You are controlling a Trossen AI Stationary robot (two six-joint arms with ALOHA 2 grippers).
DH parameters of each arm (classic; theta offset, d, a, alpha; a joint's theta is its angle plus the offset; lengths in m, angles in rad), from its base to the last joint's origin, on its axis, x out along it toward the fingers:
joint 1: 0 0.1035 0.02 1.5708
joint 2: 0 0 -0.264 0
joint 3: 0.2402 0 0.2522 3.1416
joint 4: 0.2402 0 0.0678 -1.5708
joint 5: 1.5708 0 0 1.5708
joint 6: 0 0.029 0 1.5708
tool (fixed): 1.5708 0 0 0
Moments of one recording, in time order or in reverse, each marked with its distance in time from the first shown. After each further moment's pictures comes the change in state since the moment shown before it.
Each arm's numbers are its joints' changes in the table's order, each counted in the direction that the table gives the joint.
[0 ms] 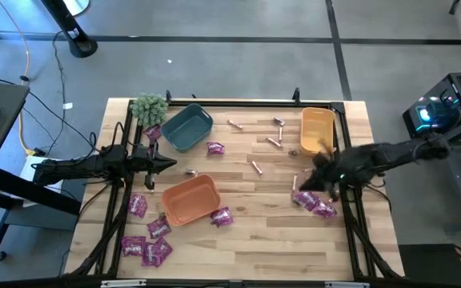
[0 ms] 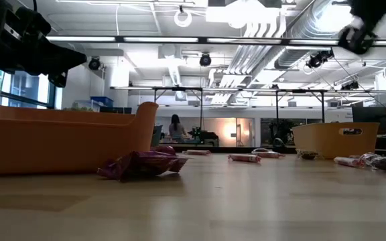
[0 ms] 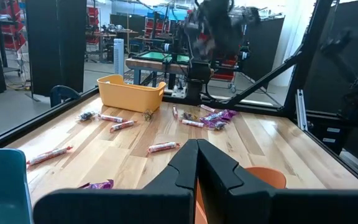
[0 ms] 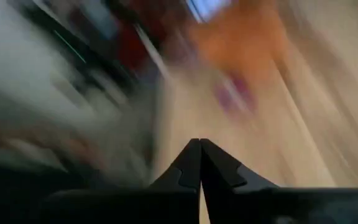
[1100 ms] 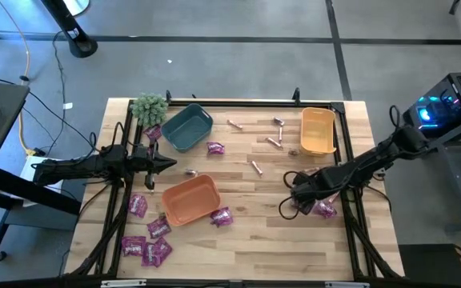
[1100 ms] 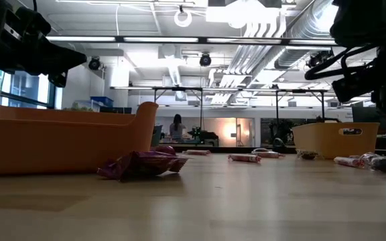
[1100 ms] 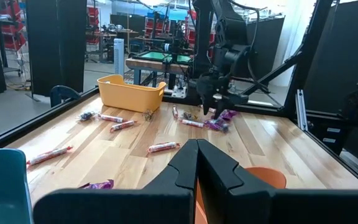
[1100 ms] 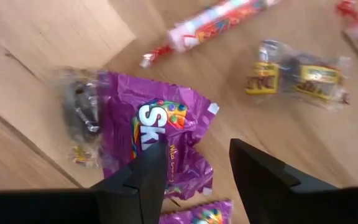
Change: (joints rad) left arm 0.000 0.000 0.000 0.000 0.000 0.000; right arm 0.109 -0.757 0.091 0.419 0.170 0.297
